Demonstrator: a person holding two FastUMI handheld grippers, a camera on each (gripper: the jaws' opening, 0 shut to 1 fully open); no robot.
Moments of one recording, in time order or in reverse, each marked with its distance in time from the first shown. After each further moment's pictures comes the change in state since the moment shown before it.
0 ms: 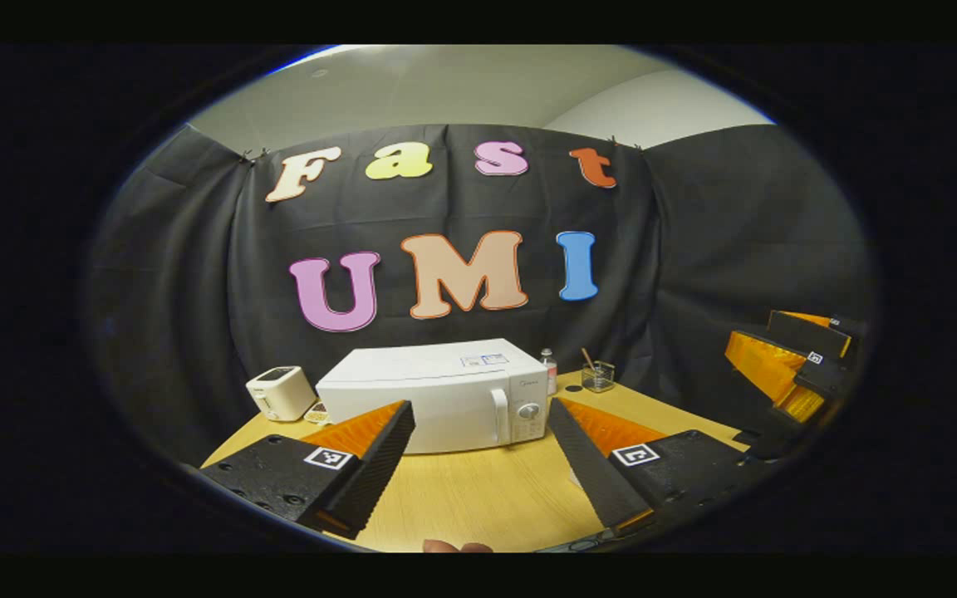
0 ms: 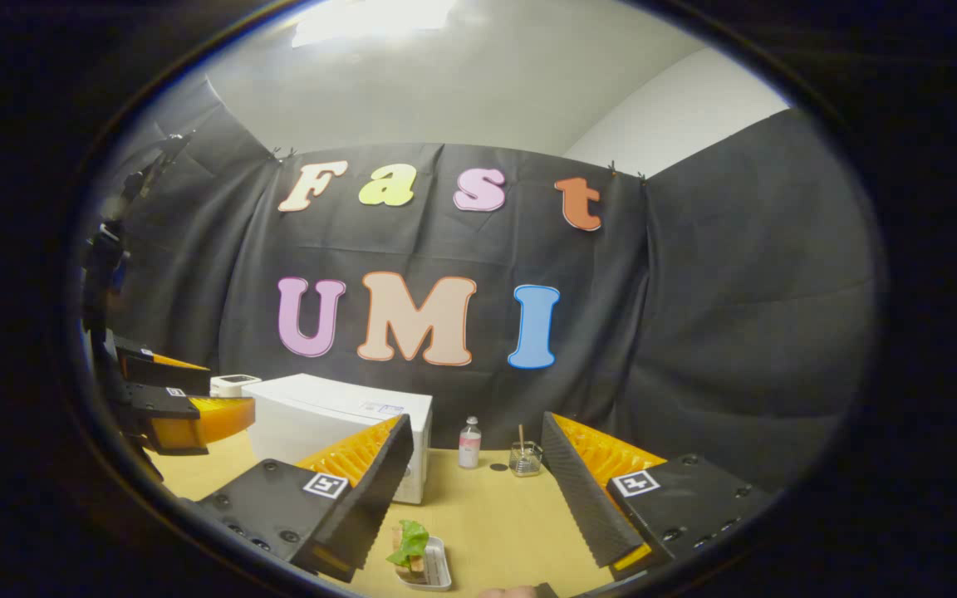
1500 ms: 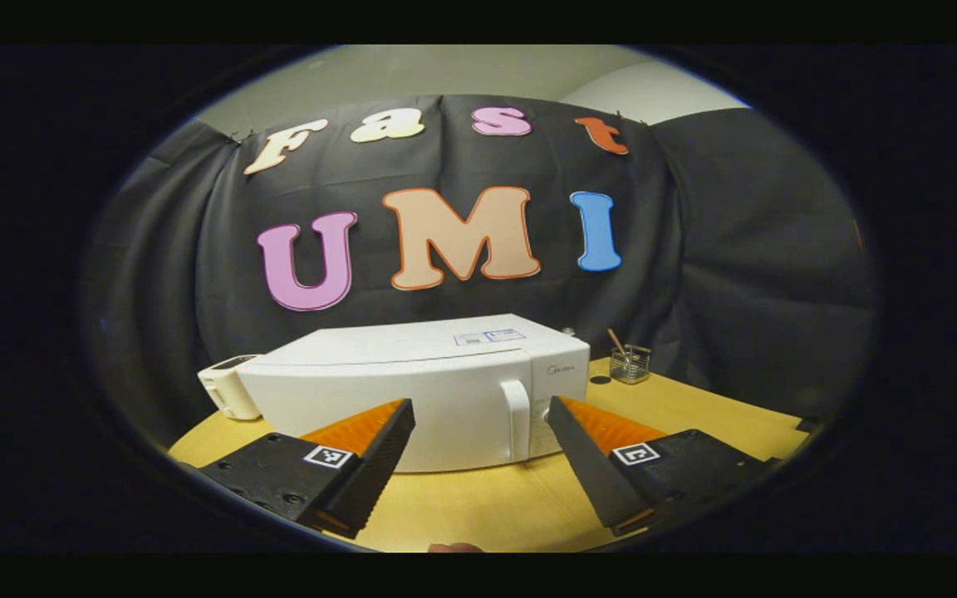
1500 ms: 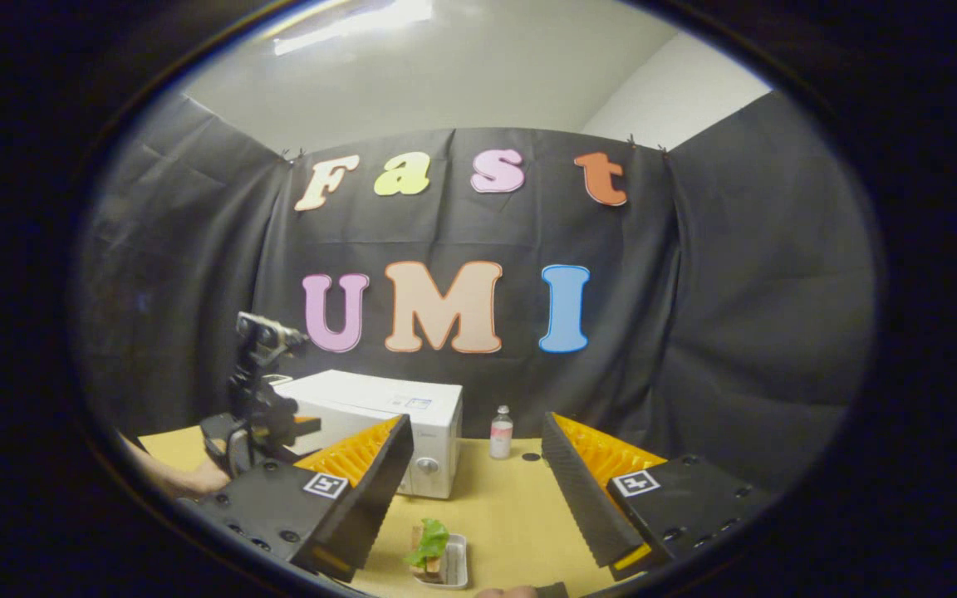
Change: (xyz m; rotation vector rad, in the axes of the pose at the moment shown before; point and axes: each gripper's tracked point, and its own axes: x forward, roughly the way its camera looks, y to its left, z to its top) left arm 0.179 -0.008 -0.110 0.015 0.031 -0.007; right arm 0.021 0.005 -0.006 0.065 0.086 0.117
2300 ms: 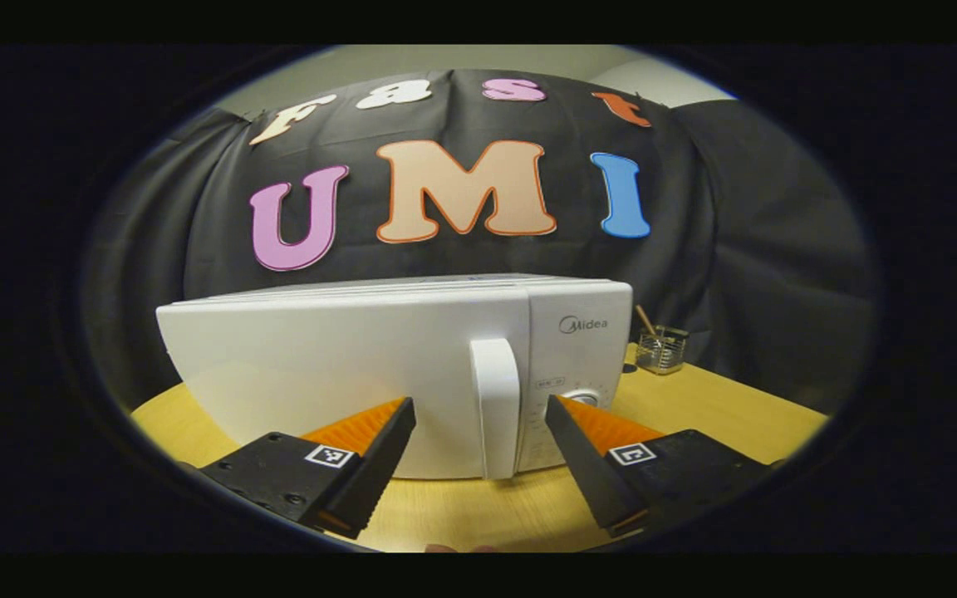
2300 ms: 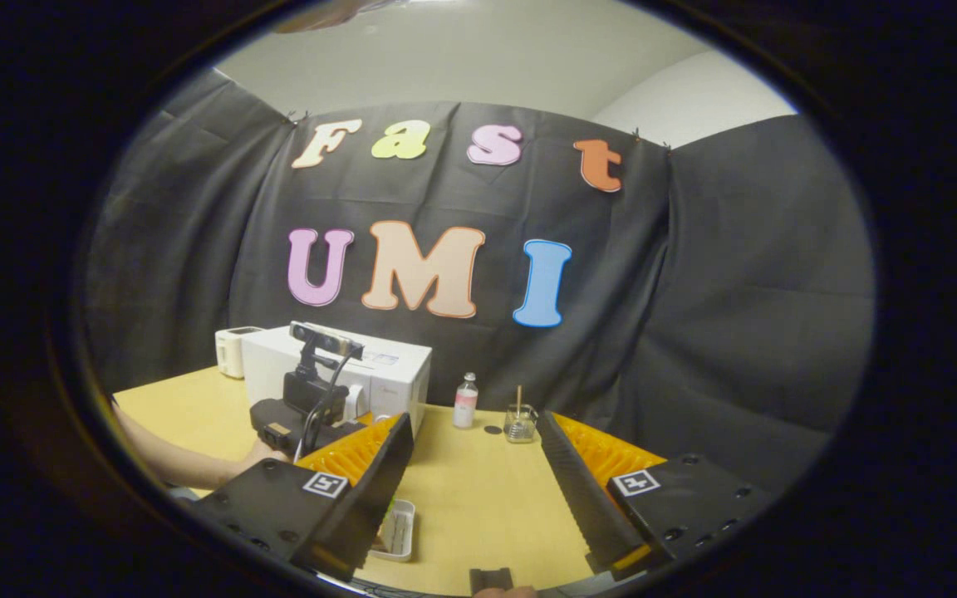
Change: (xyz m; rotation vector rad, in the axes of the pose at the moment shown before) left arm 0.086 -0.014 -0.069 -0.064 0.050 0.078; right arm -0.019 -0.044 -0.031 -0.131 0.089 -0.059
